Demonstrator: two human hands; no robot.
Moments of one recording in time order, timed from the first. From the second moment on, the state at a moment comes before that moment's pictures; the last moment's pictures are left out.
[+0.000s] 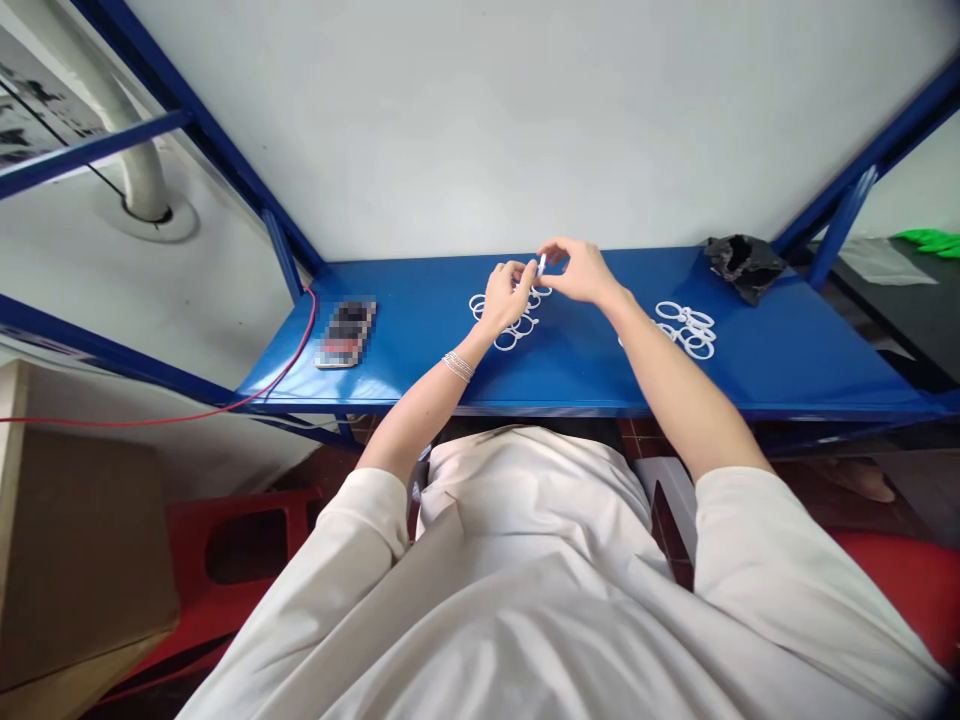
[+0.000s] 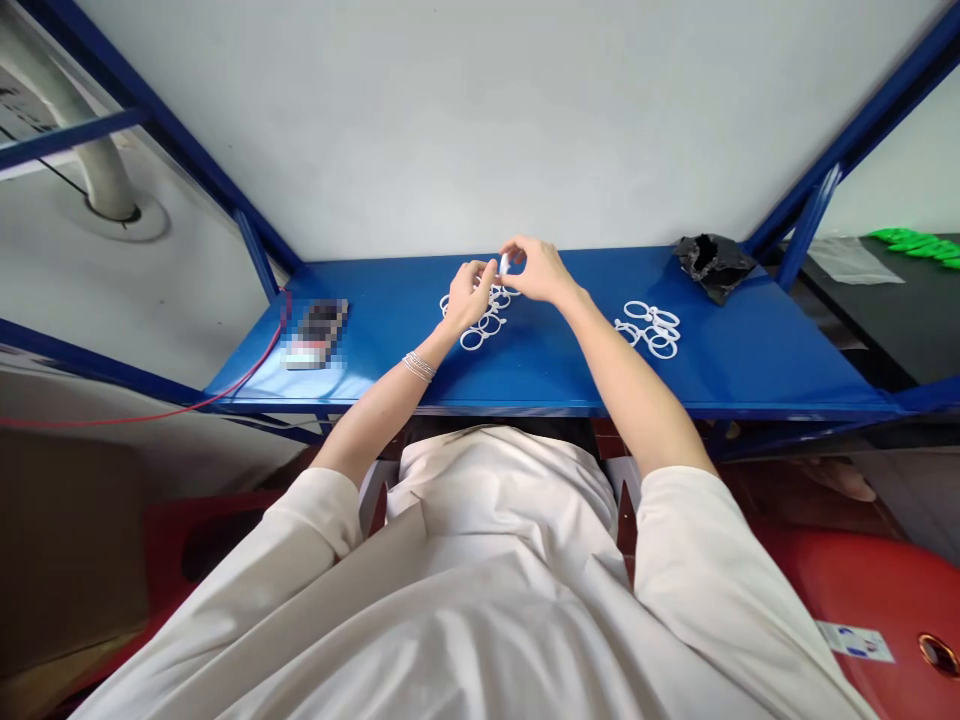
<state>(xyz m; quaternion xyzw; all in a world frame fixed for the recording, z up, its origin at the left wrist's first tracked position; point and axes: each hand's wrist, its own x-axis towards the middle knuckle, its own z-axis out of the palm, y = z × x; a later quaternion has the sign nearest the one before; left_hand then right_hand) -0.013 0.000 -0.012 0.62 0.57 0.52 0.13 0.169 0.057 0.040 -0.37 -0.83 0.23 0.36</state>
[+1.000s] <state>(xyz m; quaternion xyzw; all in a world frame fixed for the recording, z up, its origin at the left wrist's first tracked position) -0.007 -0.011 0.010 0.48 0.48 0.56 0.47 0.142 0.030 0.018 -0.36 -0.48 0.67 0.43</state>
